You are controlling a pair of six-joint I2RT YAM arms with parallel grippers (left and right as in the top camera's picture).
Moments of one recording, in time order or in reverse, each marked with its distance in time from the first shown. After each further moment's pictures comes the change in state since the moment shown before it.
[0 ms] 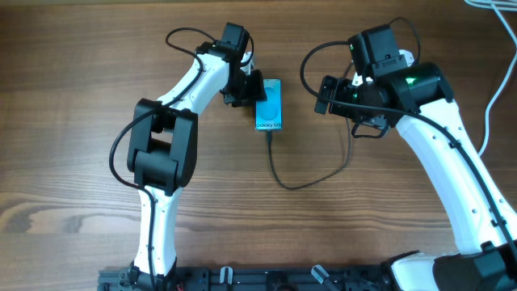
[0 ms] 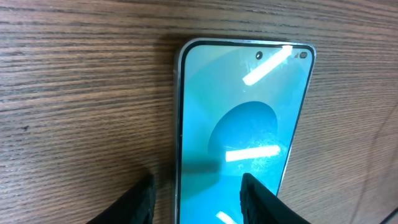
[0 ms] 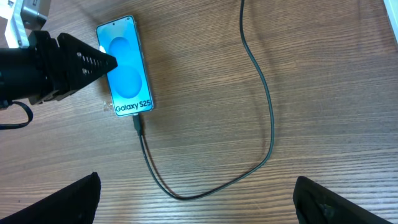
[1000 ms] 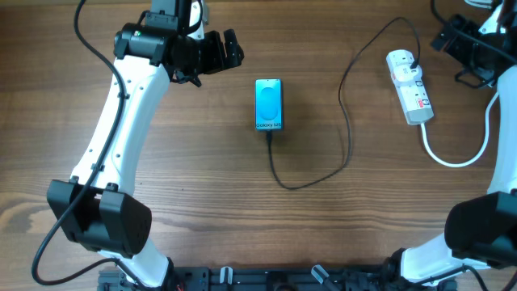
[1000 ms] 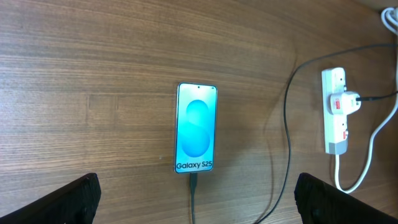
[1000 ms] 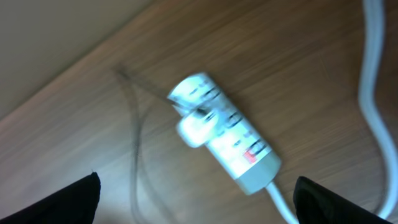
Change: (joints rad) left arm 0.116 -0.507 -0.008 -0.178 -0.077 0.000; right arm -0.599 0.193 0.224 0.206 0.019 -0.201
